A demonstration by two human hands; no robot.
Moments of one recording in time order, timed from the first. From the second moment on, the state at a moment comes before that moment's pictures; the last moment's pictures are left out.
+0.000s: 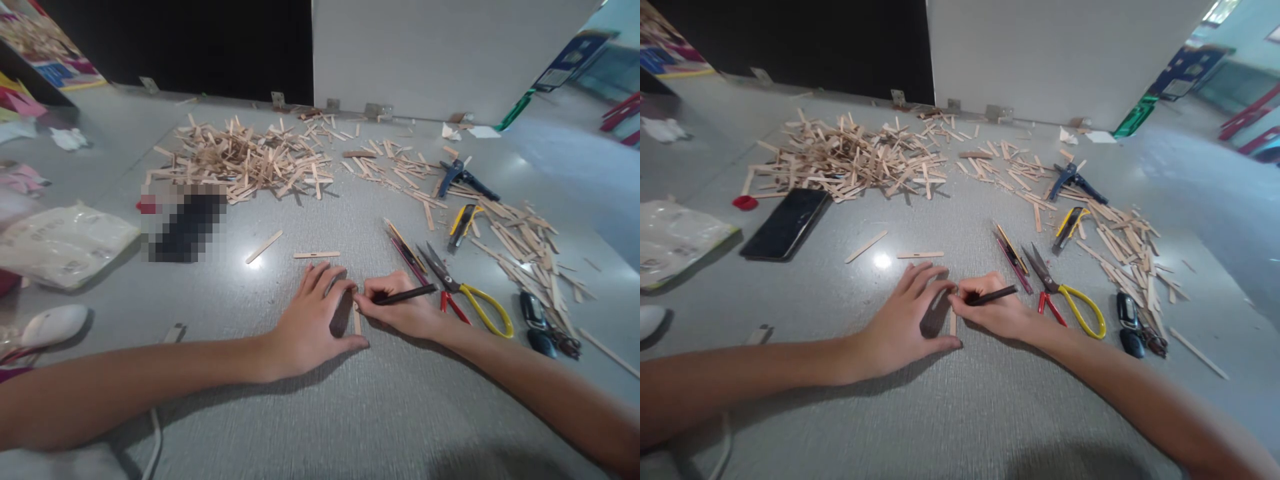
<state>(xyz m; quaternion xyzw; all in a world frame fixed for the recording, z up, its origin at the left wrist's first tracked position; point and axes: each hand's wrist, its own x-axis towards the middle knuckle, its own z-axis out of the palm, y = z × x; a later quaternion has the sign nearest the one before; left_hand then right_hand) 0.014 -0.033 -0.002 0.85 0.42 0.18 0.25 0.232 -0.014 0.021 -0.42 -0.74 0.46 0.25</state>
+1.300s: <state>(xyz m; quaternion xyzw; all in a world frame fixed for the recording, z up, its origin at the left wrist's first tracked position) 0.014 -0.032 -0.001 0.85 0.42 0.19 0.25 0.231 -0.014 0.025 -0.45 -0.74 0.43 0.25</state>
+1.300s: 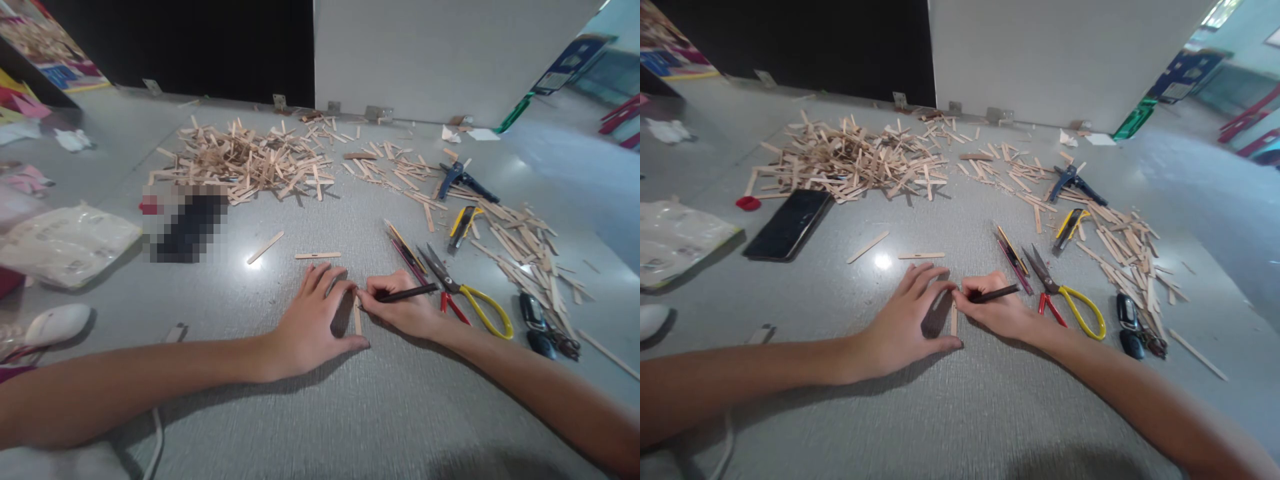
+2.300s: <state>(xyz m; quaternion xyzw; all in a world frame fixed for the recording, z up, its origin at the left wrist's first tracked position) 0.012 -0.032 -0.002 0.85 0.42 0.19 0.26 0.232 -0.016 0.023 -0.44 -0.73 0.45 0.26</state>
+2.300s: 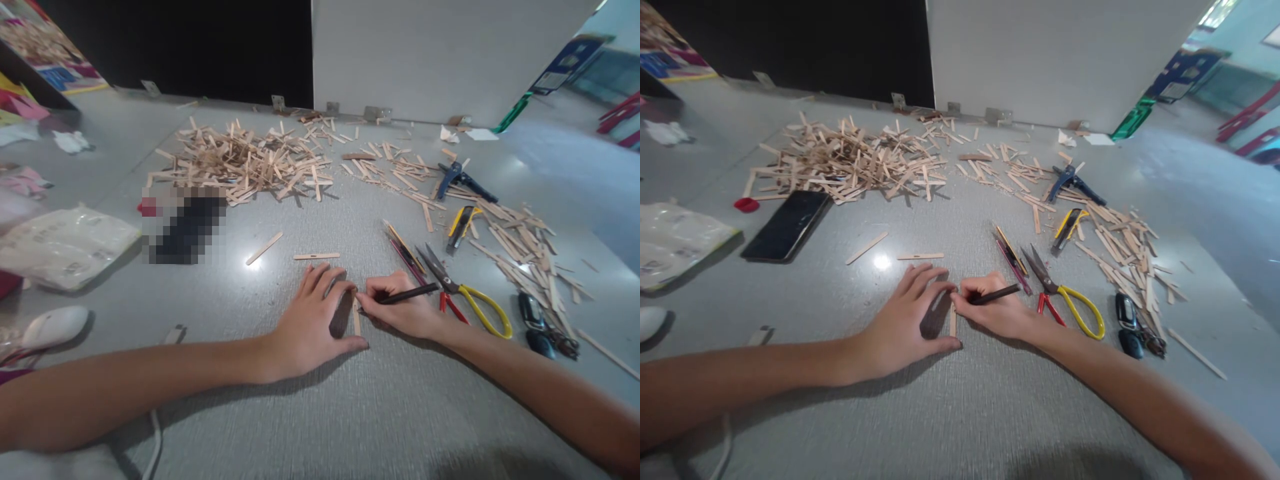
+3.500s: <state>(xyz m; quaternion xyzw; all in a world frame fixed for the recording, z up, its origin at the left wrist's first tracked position) 0.014 -0.032 -0.001 0.85 0.42 0.18 0.25 0.231 -0.014 0.023 -0.42 -0.76 0.43 0.26</state>
